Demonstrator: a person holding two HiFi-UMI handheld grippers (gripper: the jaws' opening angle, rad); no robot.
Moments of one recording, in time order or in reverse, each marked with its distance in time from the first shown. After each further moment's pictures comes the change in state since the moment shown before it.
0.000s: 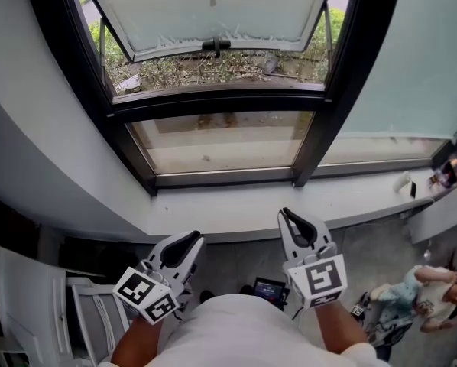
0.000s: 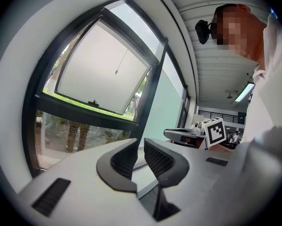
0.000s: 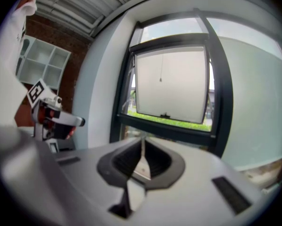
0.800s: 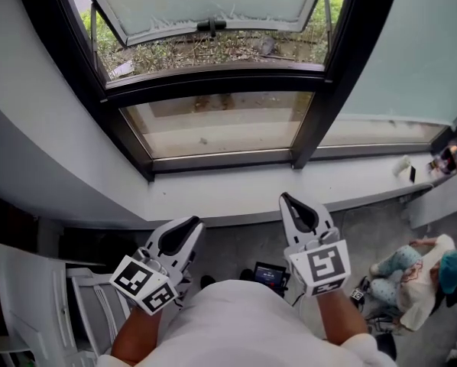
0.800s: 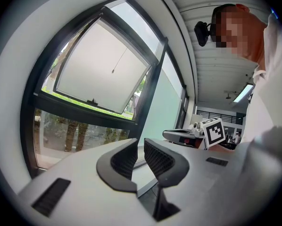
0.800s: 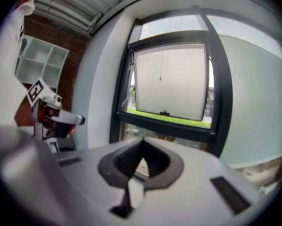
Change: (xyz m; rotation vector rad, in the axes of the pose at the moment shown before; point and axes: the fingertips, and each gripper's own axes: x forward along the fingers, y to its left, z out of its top) left arm 0.001 0.000 -0.001 -0.002 0.008 -0.018; right arm 0.001 0.001 -0.005 0.010 0.025 -0.009
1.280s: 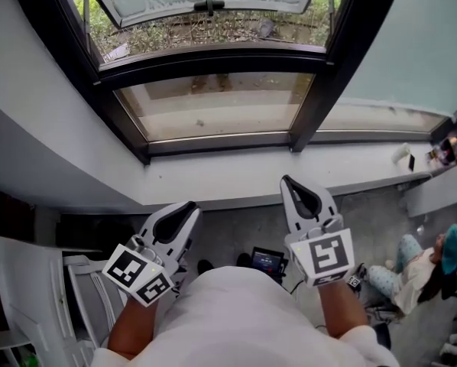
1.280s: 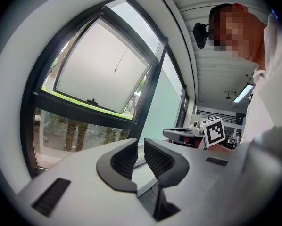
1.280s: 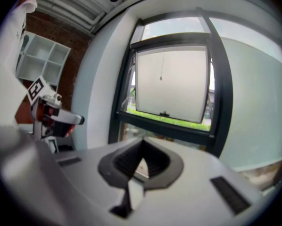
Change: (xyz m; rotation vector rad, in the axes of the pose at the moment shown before) left arm 0.001 0.000 -0.002 -0.004 0.005 0.000; right arm 0.000 -0.001 0.005 -0.032 -0.008 -0.006
